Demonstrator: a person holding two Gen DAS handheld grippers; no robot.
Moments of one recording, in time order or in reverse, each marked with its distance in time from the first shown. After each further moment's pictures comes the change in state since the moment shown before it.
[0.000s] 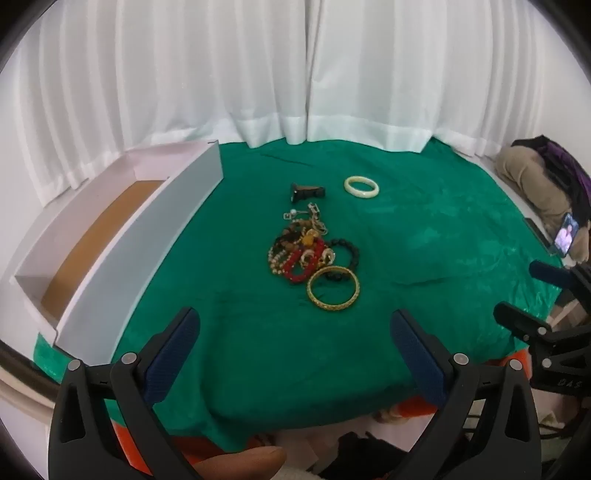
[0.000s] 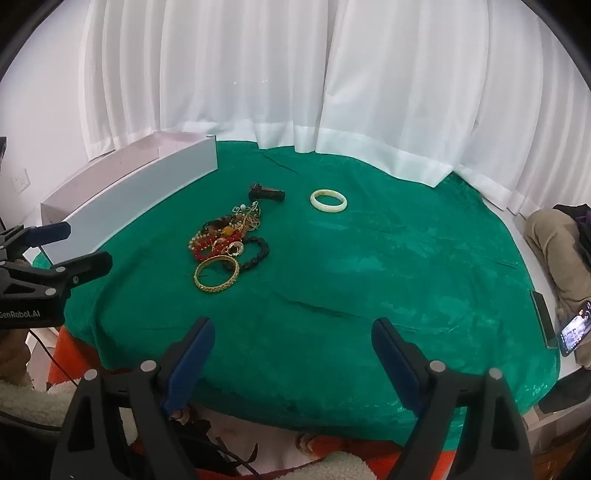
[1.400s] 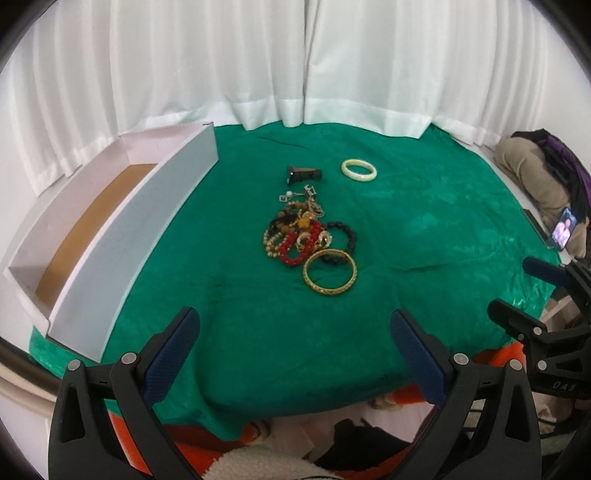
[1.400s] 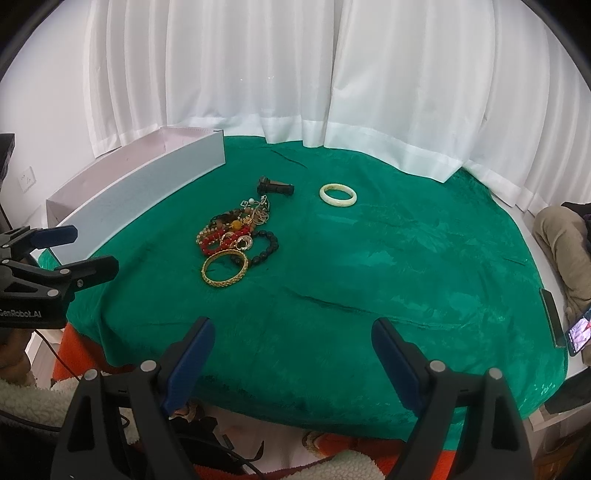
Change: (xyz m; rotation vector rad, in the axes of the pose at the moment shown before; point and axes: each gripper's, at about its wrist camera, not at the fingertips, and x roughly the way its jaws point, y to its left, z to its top) left arm 0.006 0.001 -0.002 -0.018 0.047 -0.041; right arm 0.004 0.006 -0.001 -0.003 0.018 0.023
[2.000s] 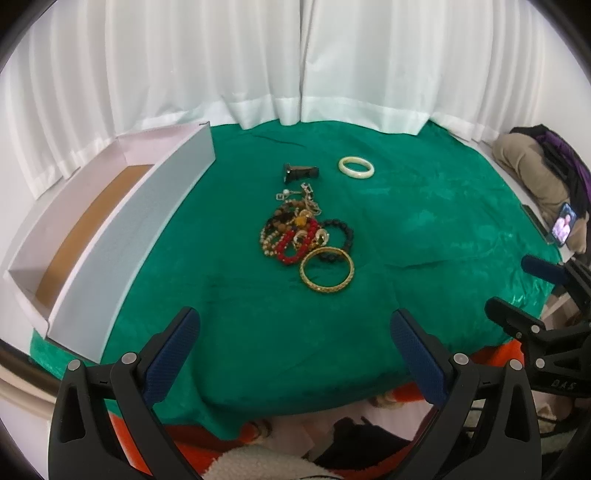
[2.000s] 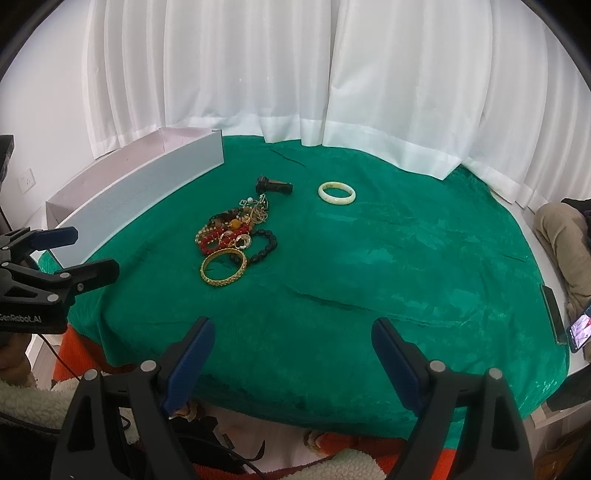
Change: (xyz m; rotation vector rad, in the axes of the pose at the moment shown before) left arm 0.003 -0.005 -0.002 0.007 0.007 0.001; right arm 0.003 -0.004 -0.001 0.011 0.012 0.008
